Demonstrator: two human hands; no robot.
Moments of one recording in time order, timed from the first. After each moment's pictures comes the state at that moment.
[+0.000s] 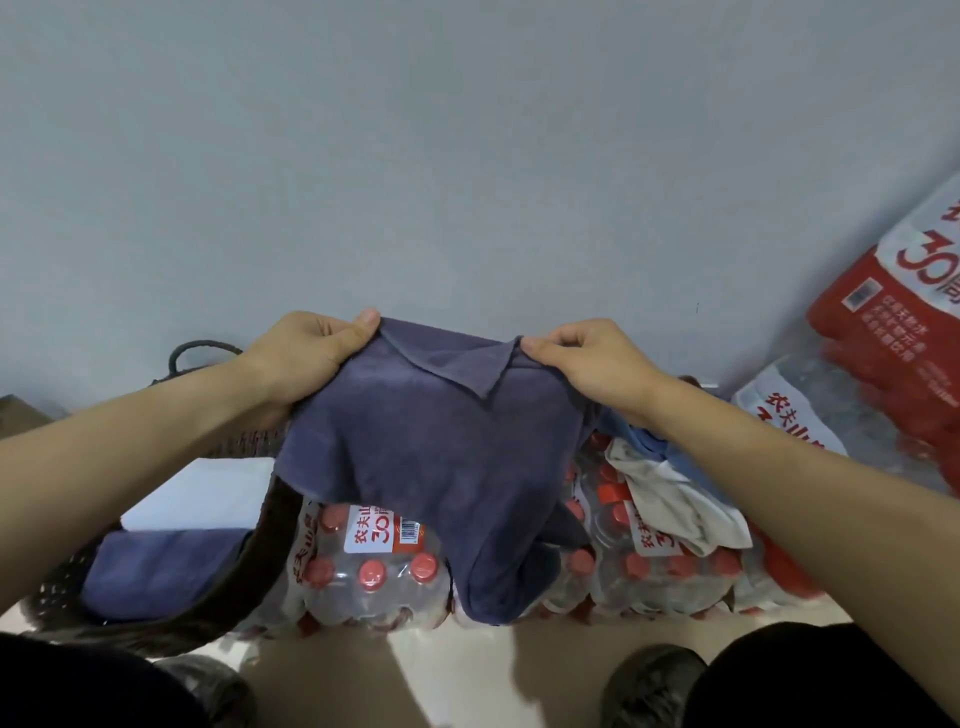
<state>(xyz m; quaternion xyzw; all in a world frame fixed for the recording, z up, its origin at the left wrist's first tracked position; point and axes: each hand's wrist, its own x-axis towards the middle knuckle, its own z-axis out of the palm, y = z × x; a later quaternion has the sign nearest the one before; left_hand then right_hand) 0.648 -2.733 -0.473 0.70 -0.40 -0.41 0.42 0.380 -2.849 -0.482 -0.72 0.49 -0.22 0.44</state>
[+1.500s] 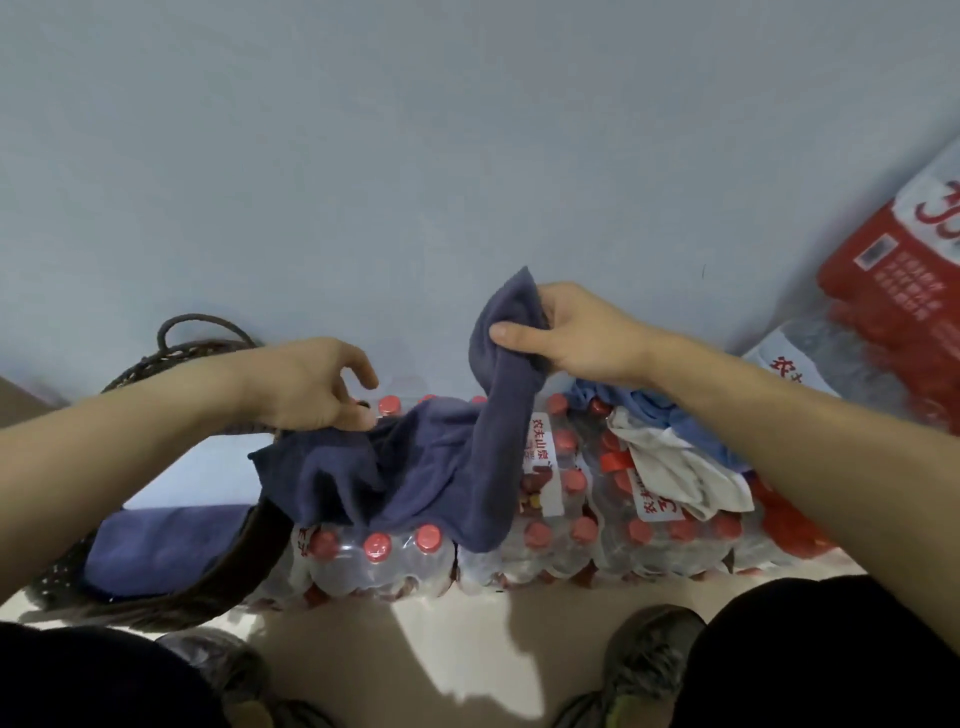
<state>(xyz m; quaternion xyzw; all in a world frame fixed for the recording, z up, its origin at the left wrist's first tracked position) 0.646 -2.712 -0.465 0.72 -0.61 -0.33 -0.03 0.398 -2.828 -0.462 -0.76 0.36 -0.14 0.52</state>
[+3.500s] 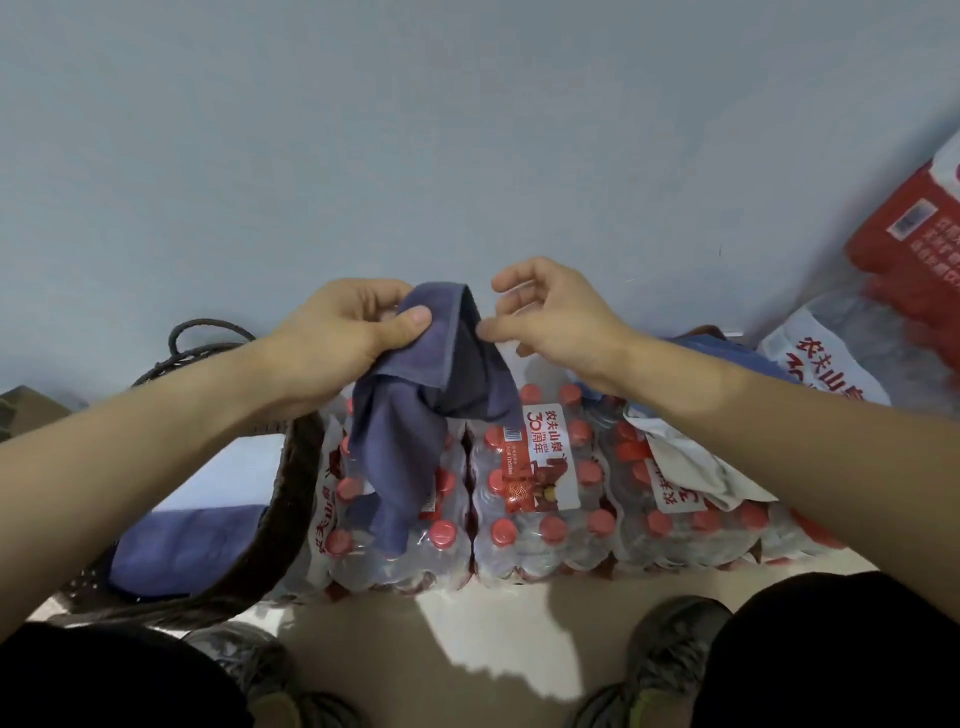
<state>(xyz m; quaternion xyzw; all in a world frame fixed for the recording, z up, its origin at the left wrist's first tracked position) 0.602 -2.722 -0.450 0.60 -0.49 -0.48 0.41 0.417 -2.821 -0.472 -0.68 0.44 -0.24 0.54</state>
